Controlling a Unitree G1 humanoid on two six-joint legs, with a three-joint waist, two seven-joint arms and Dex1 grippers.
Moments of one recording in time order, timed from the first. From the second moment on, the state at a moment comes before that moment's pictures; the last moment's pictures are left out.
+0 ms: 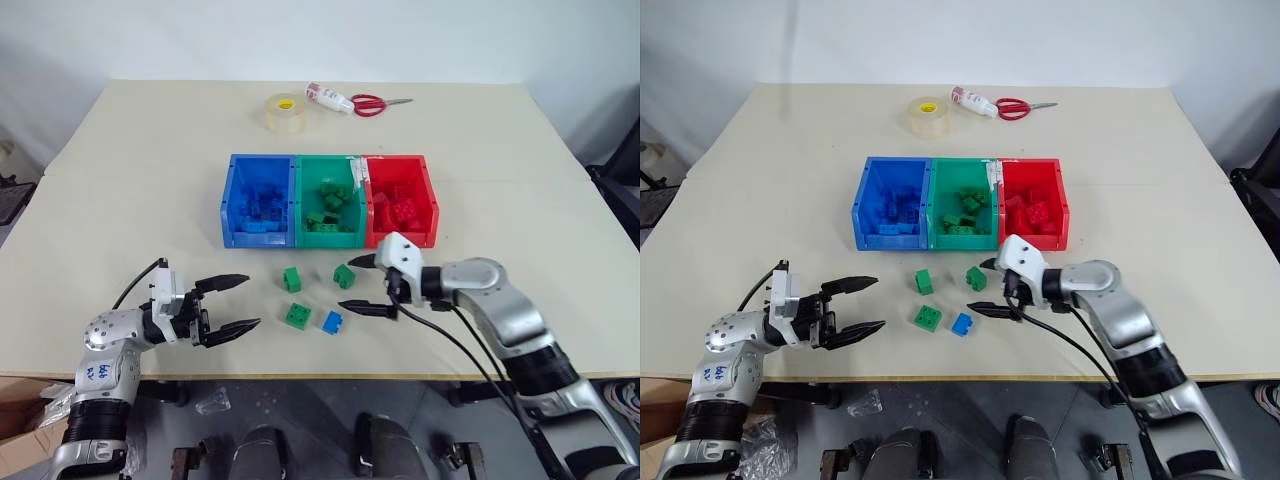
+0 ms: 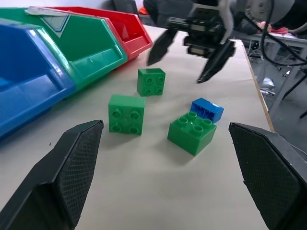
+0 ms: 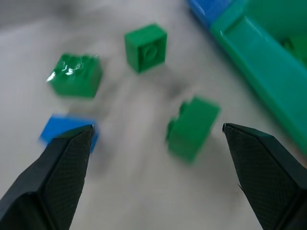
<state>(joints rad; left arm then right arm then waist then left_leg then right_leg) -0.22 0.53 0.19 0.24 -0.49 -0.05 -1.31 -0.56 -0.52 0.27 0.01 0.21 0.38 1.01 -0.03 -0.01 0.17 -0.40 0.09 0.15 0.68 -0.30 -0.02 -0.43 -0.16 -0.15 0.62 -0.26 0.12</state>
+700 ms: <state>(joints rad) -0.16 0.53 0.20 0.17 -0.52 -0.04 -1.30 -0.61 -0.44 0.25 0.08 0.18 0.34 1.00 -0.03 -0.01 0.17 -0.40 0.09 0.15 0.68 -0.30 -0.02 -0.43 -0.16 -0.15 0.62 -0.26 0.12</state>
